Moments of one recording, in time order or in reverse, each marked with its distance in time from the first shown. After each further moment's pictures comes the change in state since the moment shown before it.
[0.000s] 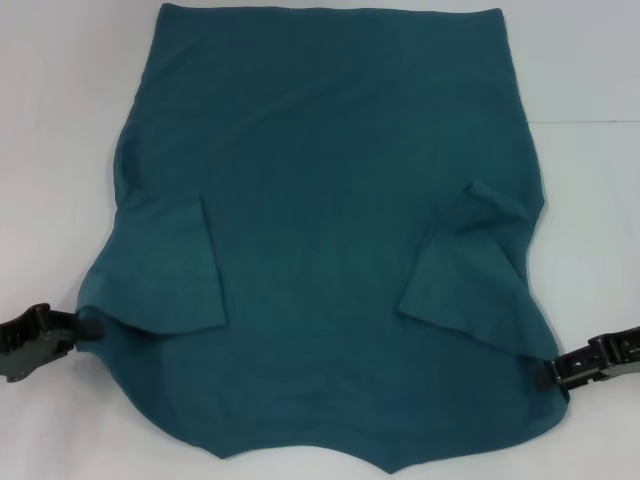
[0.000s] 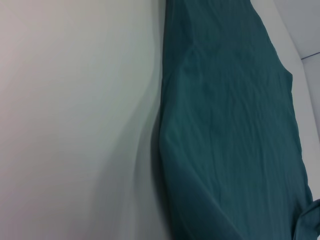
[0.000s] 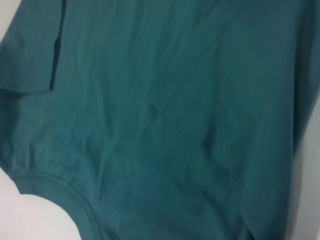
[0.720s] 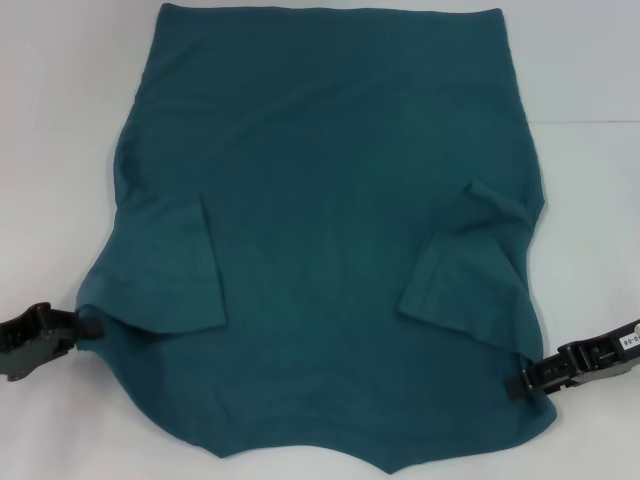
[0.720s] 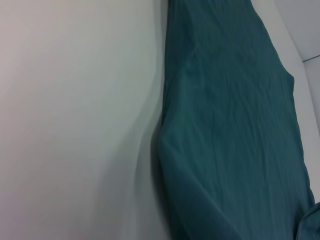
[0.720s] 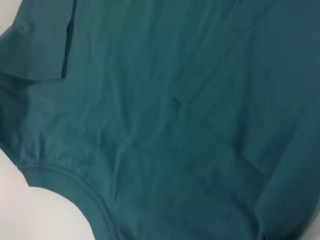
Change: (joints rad) left arm 0.000 -0.003 0.001 0.000 -0.003 -0.010 0.001; right arm 0.022 0.039 -0.032 0.004 0.000 0.016 0.008
